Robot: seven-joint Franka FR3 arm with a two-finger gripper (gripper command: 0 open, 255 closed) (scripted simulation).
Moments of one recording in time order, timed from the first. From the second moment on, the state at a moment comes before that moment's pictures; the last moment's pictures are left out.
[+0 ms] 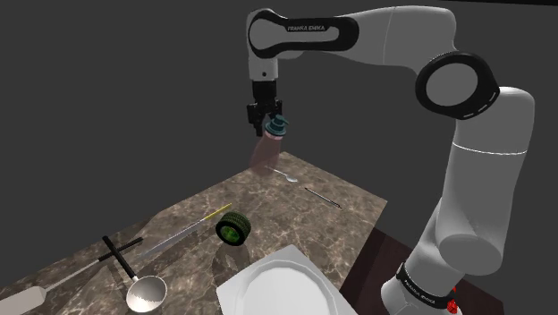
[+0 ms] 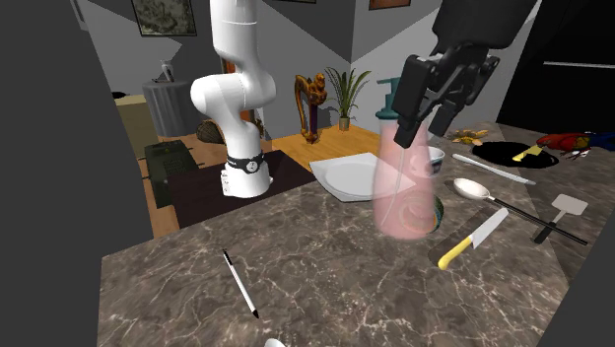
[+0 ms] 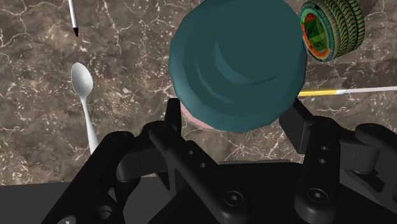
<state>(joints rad) 0.08 0.26 0.03 -1.46 0.01 1.49 0.10</state>
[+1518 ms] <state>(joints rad) 0.08 0.41 0.03 -0.90 0.01 1.09 0.11</state>
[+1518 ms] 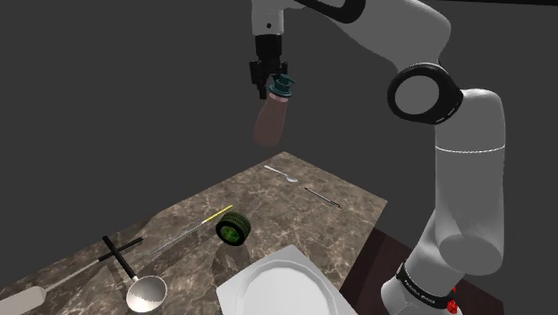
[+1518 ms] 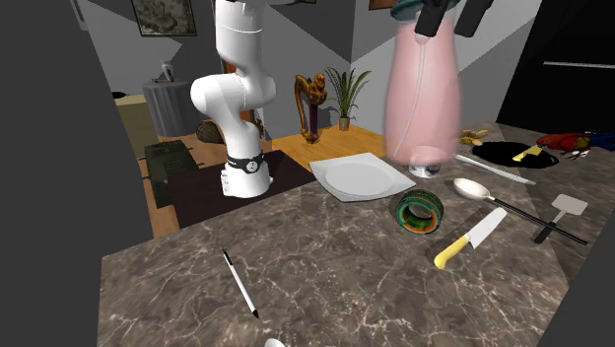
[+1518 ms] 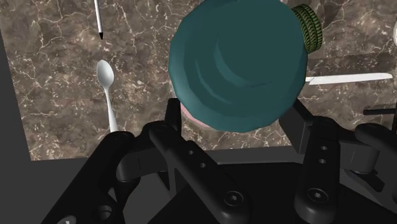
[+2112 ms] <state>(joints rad) 0.14 0.33 0.05 -0.96 0.02 1.07 0.19</state>
